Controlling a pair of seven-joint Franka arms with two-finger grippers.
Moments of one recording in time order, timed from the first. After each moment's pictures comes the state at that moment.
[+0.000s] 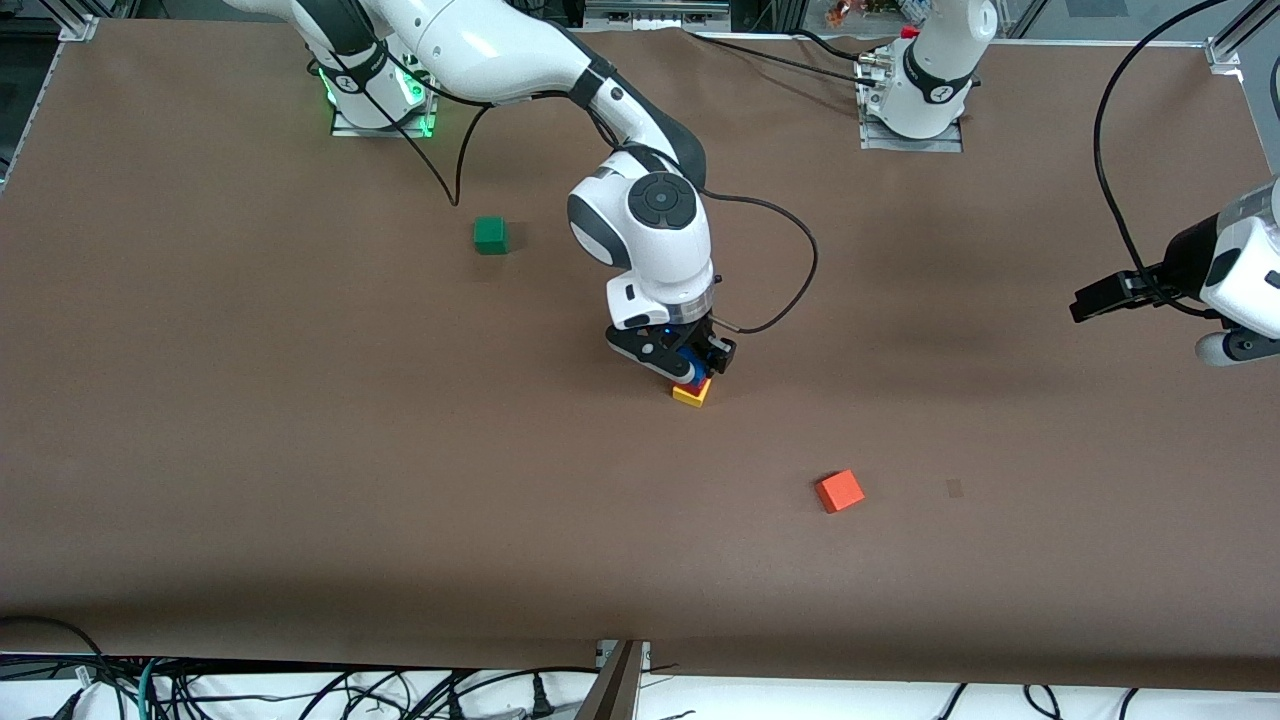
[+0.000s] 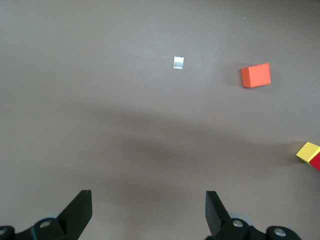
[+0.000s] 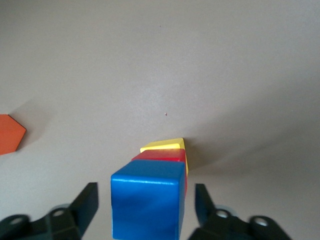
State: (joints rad) left arm 0.16 0.17 -0.16 -1.52 0.00 1.59 -0.23; right arm 0.82 0.92 -0.01 -1.06 -0.04 2.22 1.40
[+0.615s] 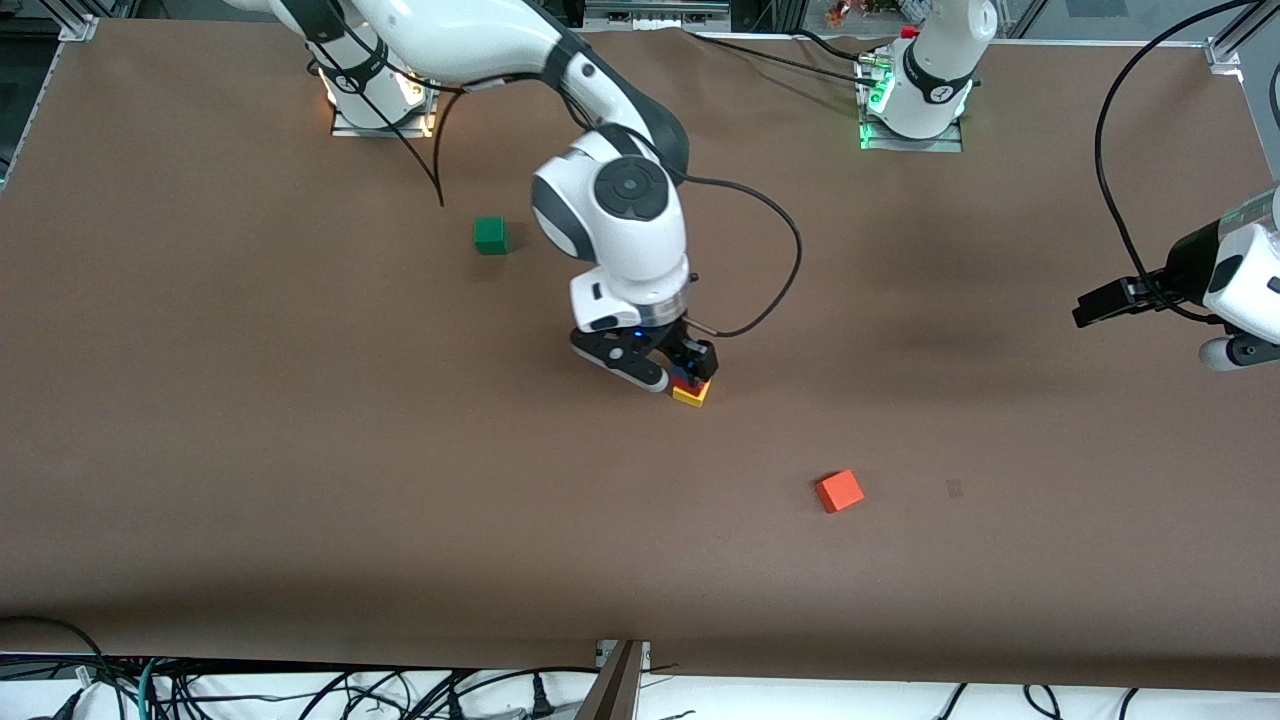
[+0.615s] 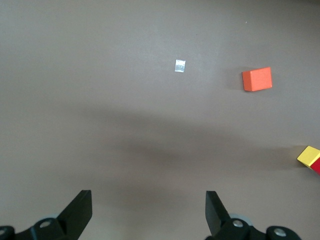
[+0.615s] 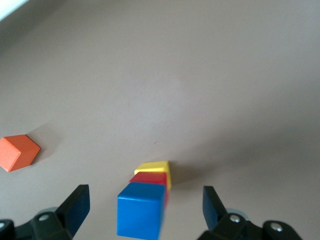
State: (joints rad) left arm 0.17 0.17 -0.16 -1.52 0.00 1.60 -0.23; right arm 0.74 0.80 -0.02 -1.00 -0.03 2.00 1.24
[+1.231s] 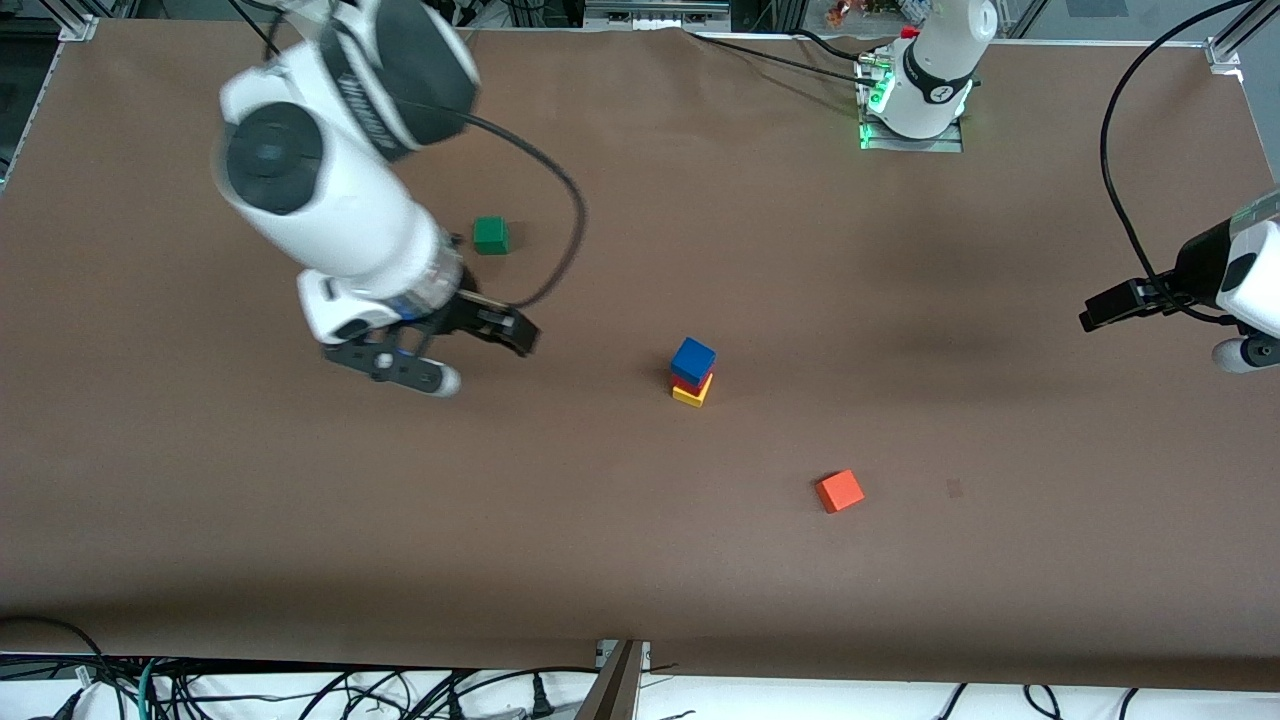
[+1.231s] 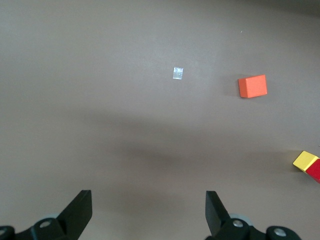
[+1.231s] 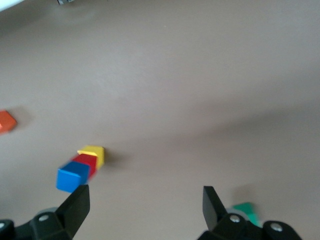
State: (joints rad) left arm 0.17 0.18 -0.16 -1.49 0.00 1.60 -0.23; right arm 0.46 0.50 -0.03 -1.08 0.15 1.61 0.71
